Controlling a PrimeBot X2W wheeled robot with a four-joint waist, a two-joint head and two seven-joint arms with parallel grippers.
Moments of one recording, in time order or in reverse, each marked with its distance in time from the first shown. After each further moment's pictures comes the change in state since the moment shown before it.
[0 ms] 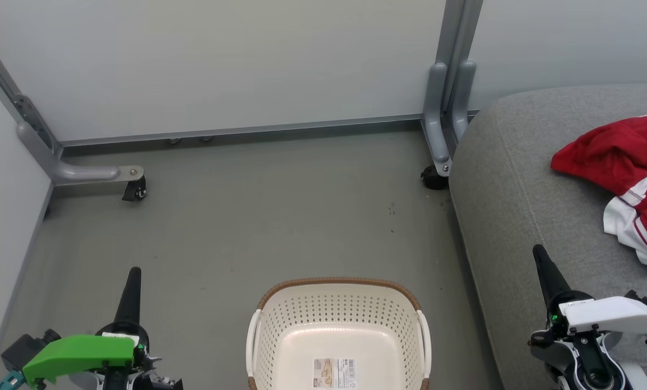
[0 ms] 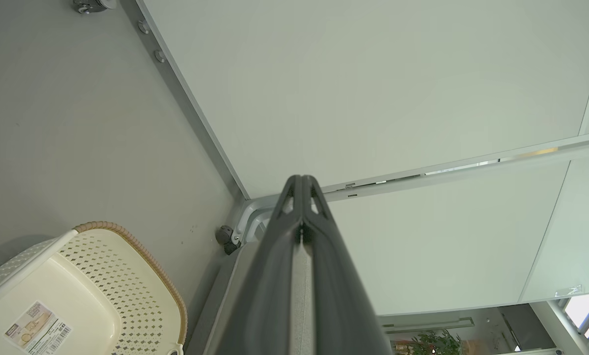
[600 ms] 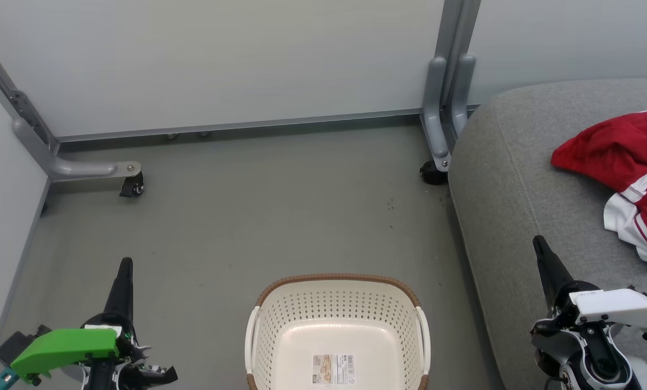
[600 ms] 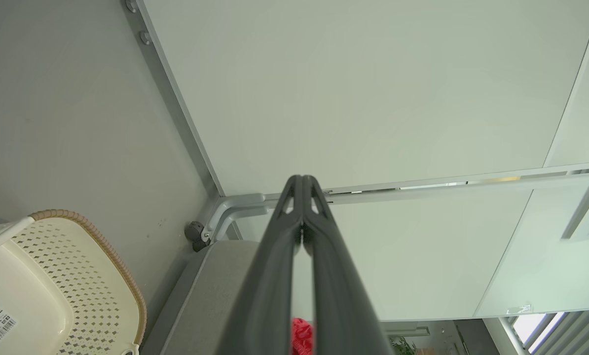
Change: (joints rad) left arm -0.035 -0.001 0.034 0.020 -0.130 -0.014 0.038; right arm -0.030 0.002 -0.019 0.013 0.137 0.000 0.038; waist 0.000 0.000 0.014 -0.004
